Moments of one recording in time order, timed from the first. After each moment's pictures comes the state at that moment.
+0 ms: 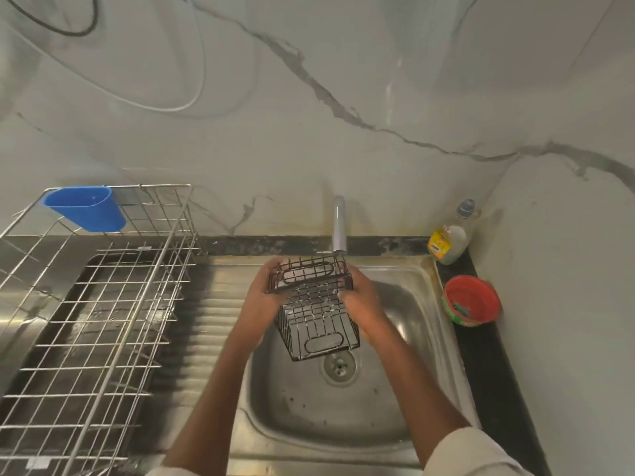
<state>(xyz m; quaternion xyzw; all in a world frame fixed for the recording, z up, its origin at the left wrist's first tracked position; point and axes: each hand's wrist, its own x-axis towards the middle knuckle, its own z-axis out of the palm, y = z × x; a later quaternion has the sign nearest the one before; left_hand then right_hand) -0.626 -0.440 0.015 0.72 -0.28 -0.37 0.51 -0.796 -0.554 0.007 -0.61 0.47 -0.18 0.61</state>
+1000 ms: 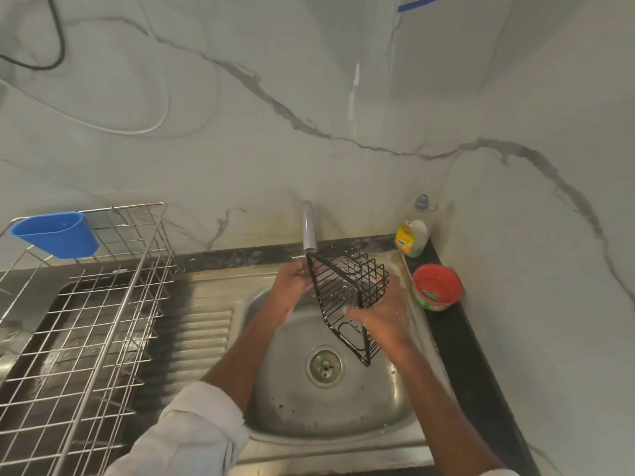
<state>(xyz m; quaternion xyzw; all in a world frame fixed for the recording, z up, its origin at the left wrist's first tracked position) -0.671 -0.524 -0.012 0.68 -0.30 -0.46 0.50 -0.886 -0.535 0.006 -0.59 0.61 -0.28 0.45</state>
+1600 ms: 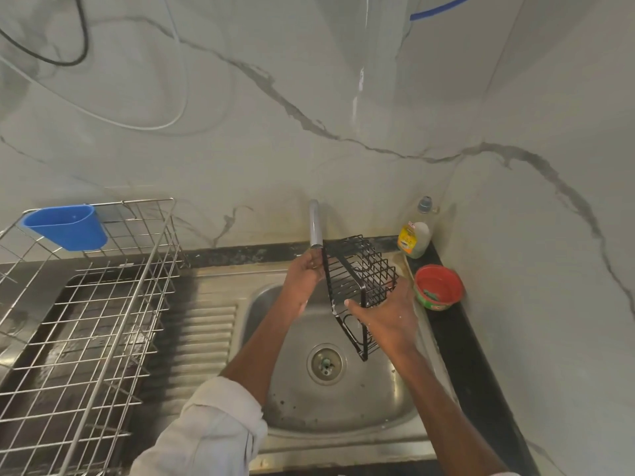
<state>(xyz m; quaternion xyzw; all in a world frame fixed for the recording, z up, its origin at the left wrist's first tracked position) -0.682 -0.531 -0.014 0.64 -0.31 -0.46 0.54 -0.887 -0.514 0.021 -0.62 0.63 -0.28 0.37</state>
